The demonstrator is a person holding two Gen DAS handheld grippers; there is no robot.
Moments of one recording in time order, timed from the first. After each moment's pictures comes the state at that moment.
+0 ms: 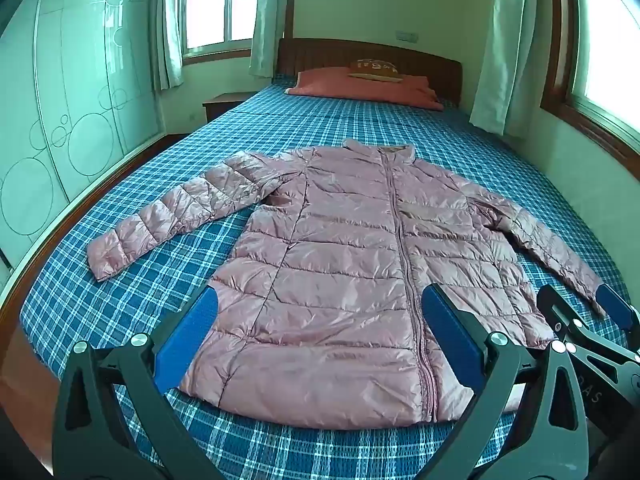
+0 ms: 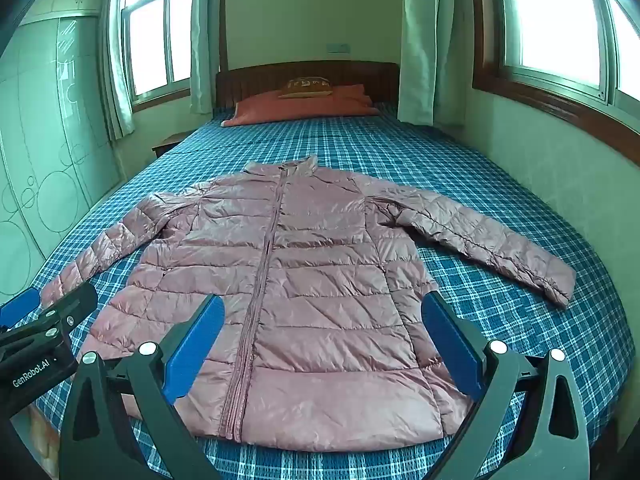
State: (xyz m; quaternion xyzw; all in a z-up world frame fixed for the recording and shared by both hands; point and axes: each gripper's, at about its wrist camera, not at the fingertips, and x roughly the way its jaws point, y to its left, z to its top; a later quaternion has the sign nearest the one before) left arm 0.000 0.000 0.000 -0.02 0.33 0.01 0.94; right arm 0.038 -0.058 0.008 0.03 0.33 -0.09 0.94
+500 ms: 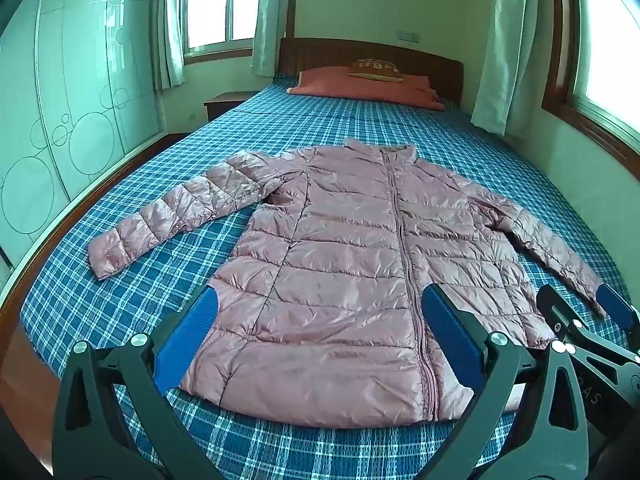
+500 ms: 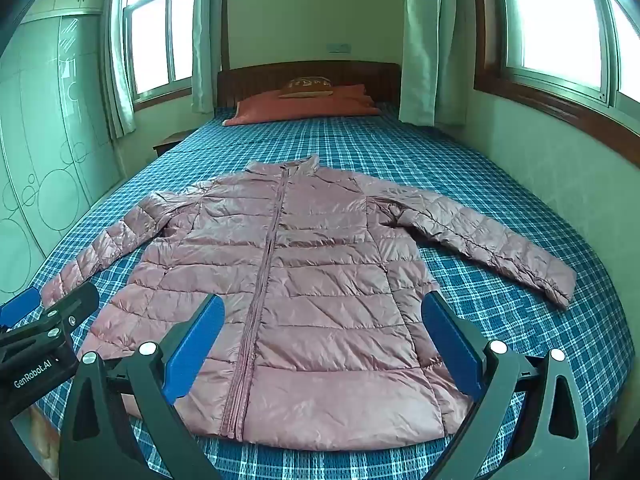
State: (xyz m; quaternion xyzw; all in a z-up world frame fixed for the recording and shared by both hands) left arm 0.000 0.000 0.000 -0.02 0.33 0.01 0.94; right arm 0.037 -0.057 0.009 0.02 0.33 -0.09 0.94
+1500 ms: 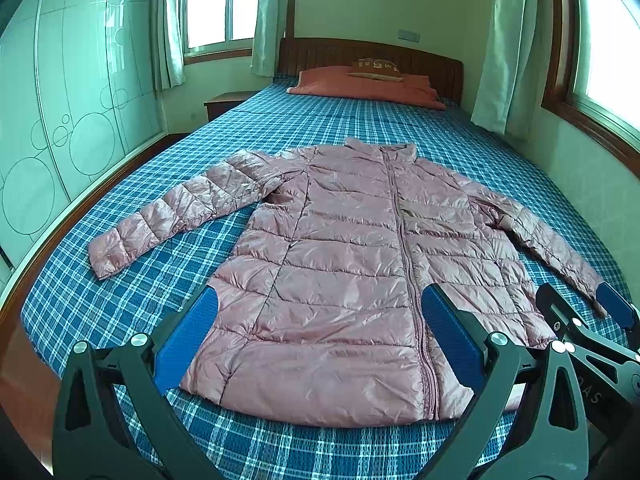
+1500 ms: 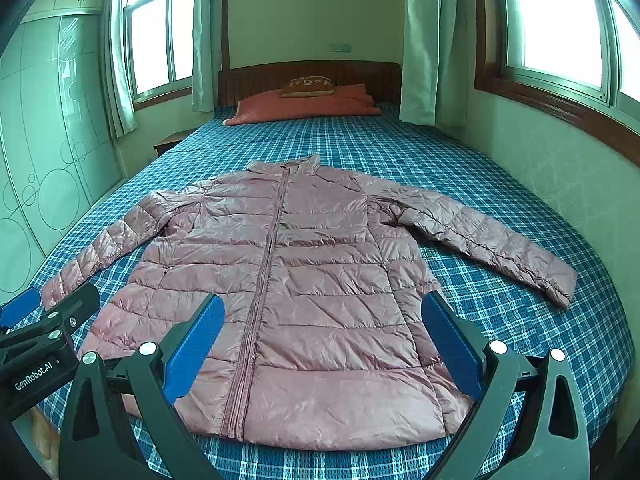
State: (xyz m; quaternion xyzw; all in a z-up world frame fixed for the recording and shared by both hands) left arm -0.002 0.004 -0.003 -0.02 0.34 0.01 0.94; right arm 0.036 -0.054 0.011 0.02 0.33 -0.09 0.94
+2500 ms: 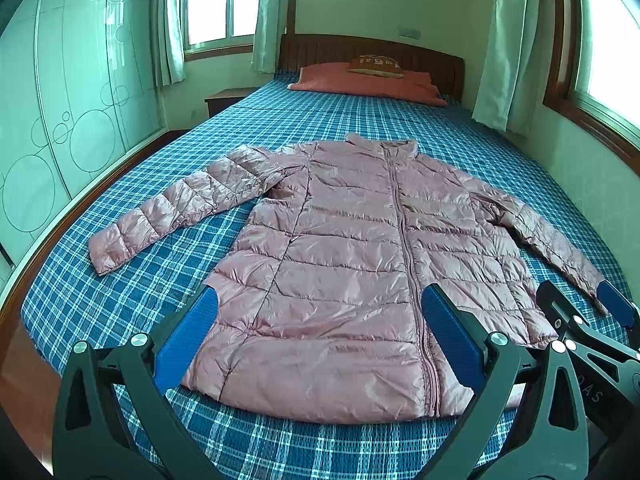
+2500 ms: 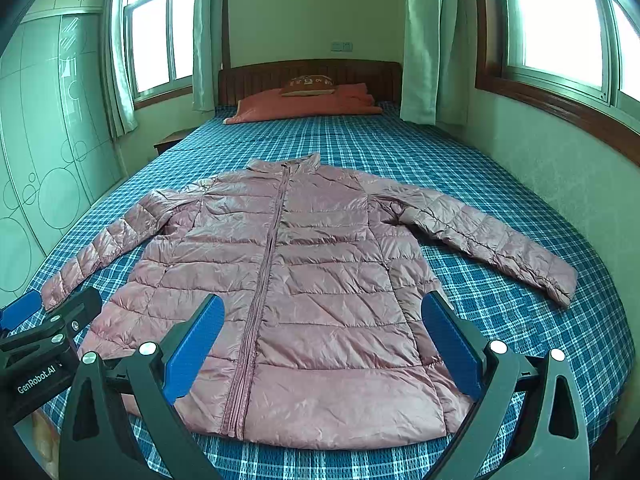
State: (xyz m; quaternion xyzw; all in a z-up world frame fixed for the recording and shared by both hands) left arm -0.002 0.002 -0.006 -0.02 0.34 0.01 0.94; right arm 0.036 -0.055 0.010 0.02 0.33 -0.09 0.94
